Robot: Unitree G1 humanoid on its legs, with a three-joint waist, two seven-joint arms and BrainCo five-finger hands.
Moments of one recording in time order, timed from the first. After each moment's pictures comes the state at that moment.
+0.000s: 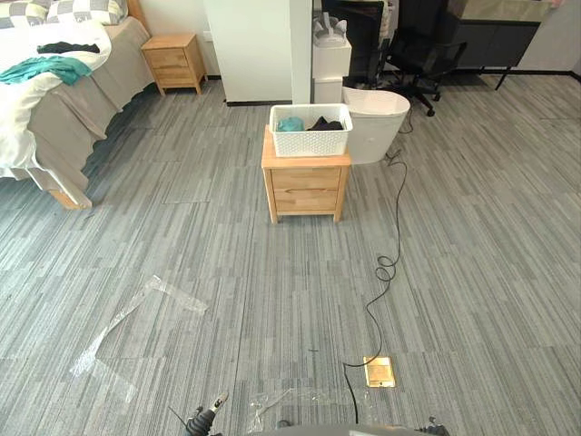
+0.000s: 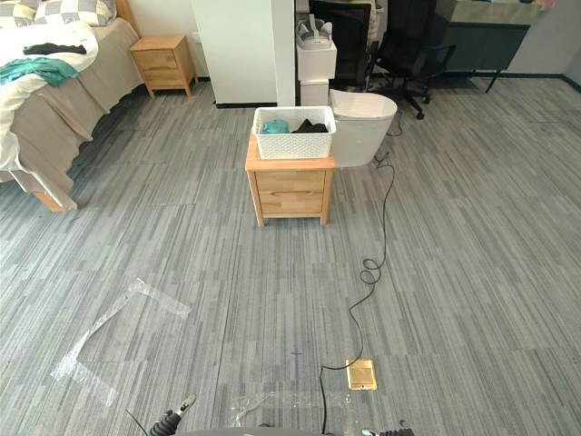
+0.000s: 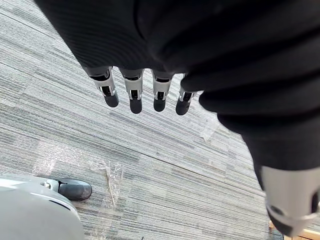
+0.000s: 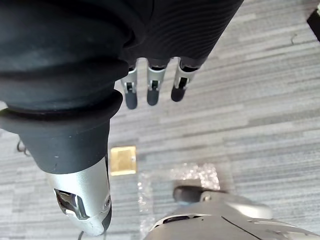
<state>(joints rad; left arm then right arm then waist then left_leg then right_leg) 0.13 0.10 0.05 1.14 -0.29 -0.12 0.13 0.10 -0.11 -0.11 1.17 -0.01 -0.04 -0.24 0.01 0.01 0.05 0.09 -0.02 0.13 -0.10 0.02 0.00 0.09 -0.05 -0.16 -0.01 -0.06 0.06</state>
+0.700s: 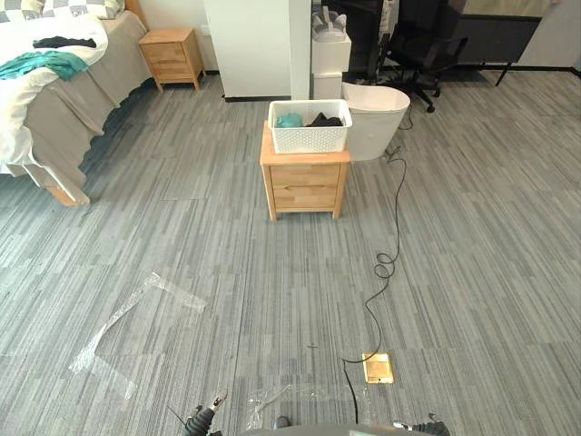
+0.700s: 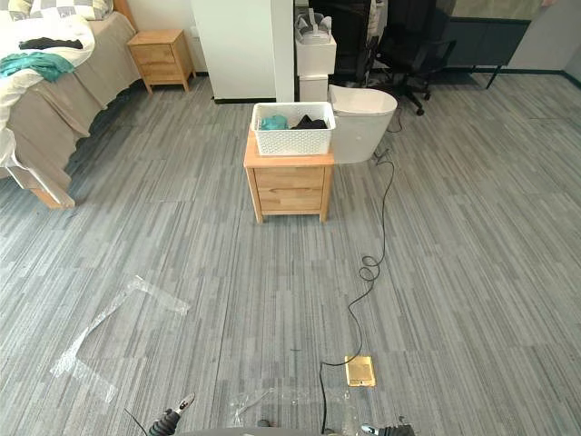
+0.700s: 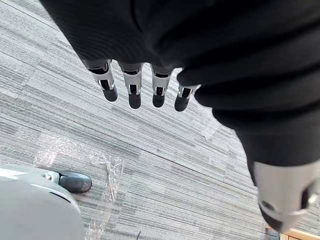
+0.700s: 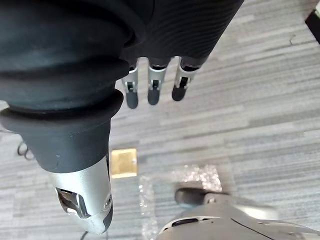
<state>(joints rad) 0.11 0.11 0.07 1.13 -0.32 -0.12 0.13 0.06 -0.10 -0.11 1.14 0.03 -0.04 -0.26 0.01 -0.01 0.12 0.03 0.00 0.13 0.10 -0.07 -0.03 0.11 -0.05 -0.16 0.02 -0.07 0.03</state>
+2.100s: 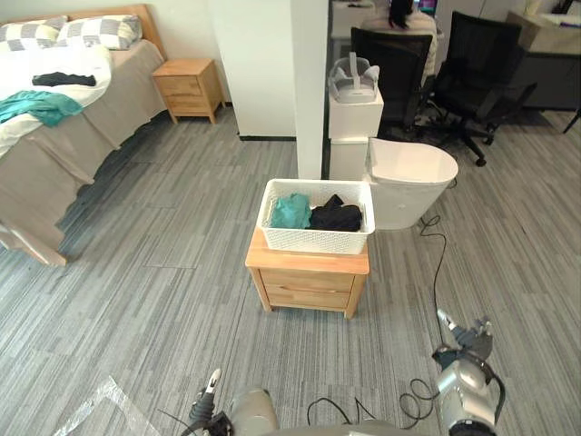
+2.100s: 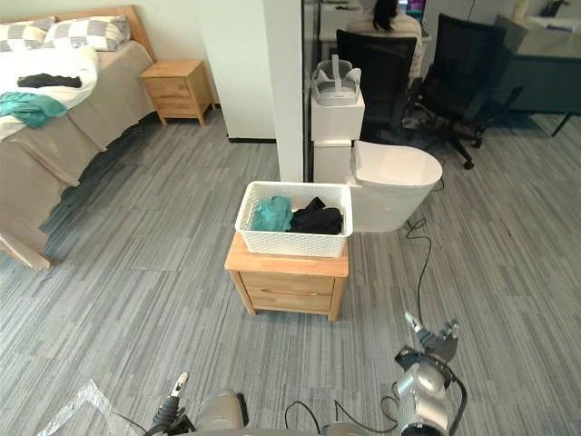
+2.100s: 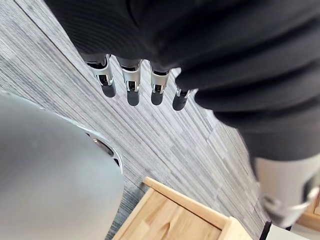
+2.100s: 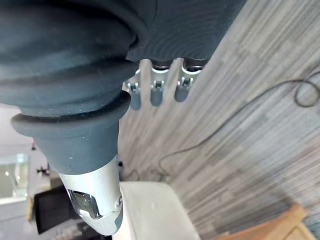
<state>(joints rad) 0.17 0.01 0.19 0.88 -0.38 -0.09 0.09 0.01 -0.05 -0.38 0.48 0.29 -0.12 -0.41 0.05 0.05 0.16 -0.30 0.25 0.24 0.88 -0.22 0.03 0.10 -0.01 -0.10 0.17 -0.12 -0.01</state>
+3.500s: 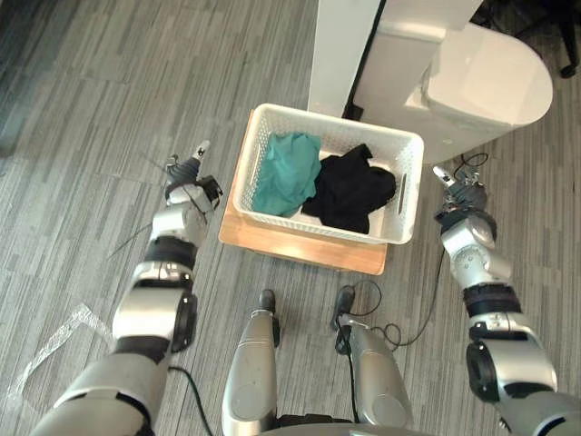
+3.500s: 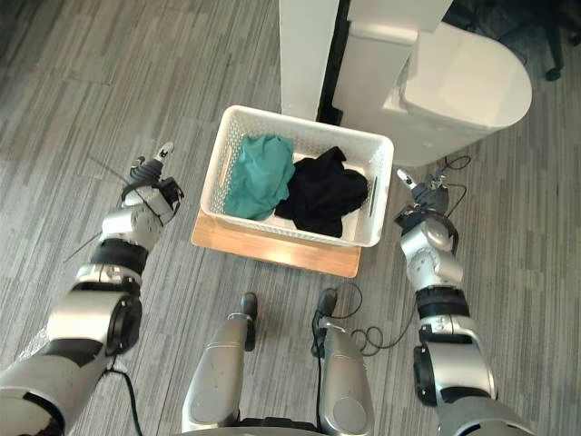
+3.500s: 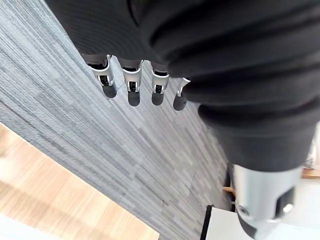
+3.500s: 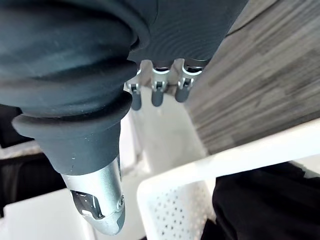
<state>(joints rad) -1.03 0.37 0.07 0.99 -0.53 0.26 0.45 -0.70 -0.41 -0.13 0.63 0.78 0.10 -0.39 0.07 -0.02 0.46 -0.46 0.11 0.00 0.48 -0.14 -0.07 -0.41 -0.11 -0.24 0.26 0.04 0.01</state>
